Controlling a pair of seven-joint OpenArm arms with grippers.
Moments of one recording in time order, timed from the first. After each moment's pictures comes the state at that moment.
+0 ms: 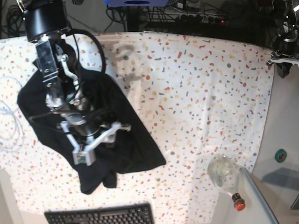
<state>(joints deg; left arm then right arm) 32.9 -23.1 -27.8 82.3 -43.9 -4.8 6.6 1.9 5.6 -19.1 95.7 17.5 -14.1 -42.7</state>
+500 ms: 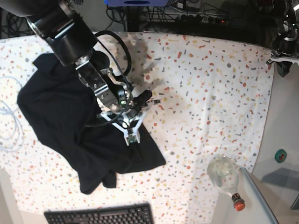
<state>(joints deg) 33.6 -23.2 -27.9 82.3 -43.9 -4.8 6.6 14.2 -0.4 -35.1 59.7 17.5 -13.9 -35.1</state>
